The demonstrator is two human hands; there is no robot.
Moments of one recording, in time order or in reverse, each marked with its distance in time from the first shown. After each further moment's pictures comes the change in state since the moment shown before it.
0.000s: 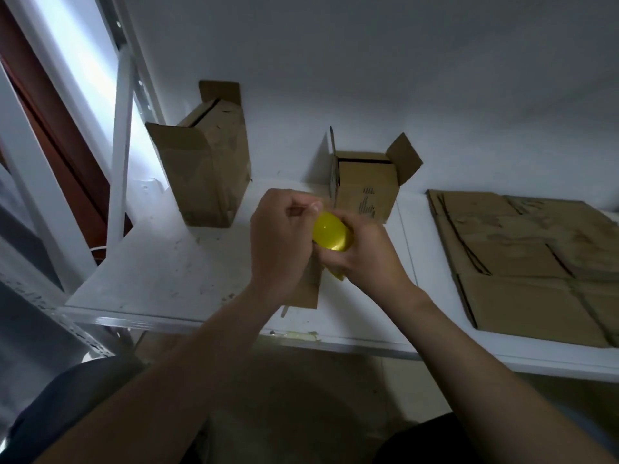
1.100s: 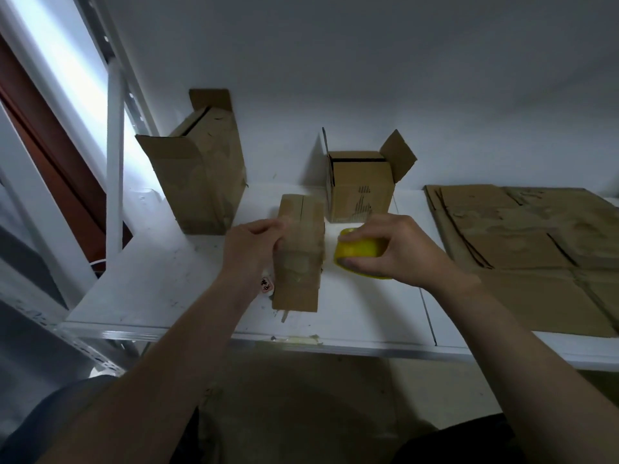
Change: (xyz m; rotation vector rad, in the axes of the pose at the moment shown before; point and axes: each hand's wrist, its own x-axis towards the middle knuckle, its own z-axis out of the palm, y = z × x) left_hand 0.019 -0.051 -0.015 -0.225 -0.155 -0.523; right_hand 0.003 0.051 -0.055 -0.128 -0.195 -0.187
